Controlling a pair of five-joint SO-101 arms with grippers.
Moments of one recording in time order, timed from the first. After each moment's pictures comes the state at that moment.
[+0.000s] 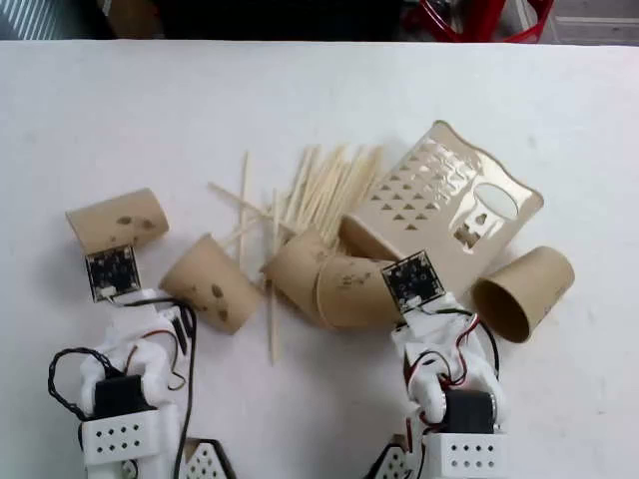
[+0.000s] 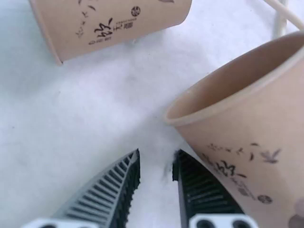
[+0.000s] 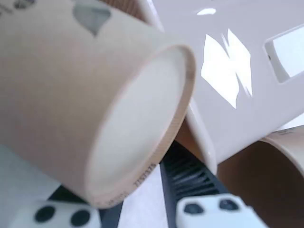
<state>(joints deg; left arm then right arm) -16.9 -92.9 97.7 58.9 7.3 -2.2 -103.0 96.4 63.0 29.3</state>
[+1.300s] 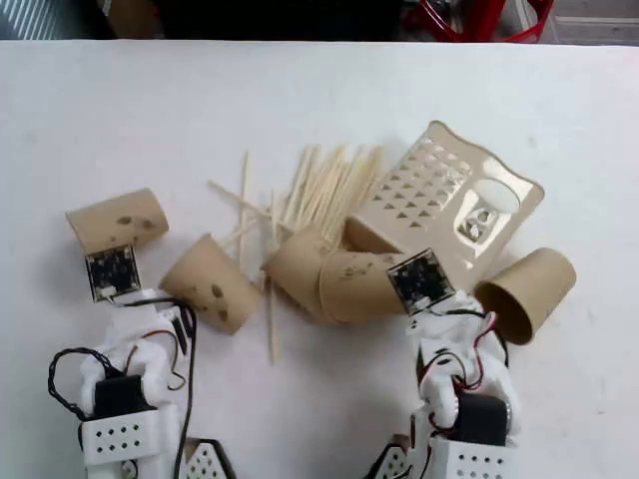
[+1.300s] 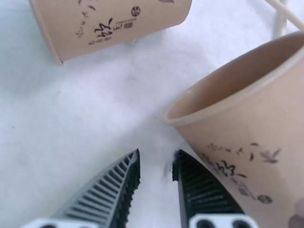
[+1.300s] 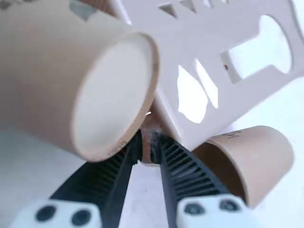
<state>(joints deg) -16.9 -92.9 97.7 58.9 7.3 3.7 -103.0 86.3 67.2 37.3</state>
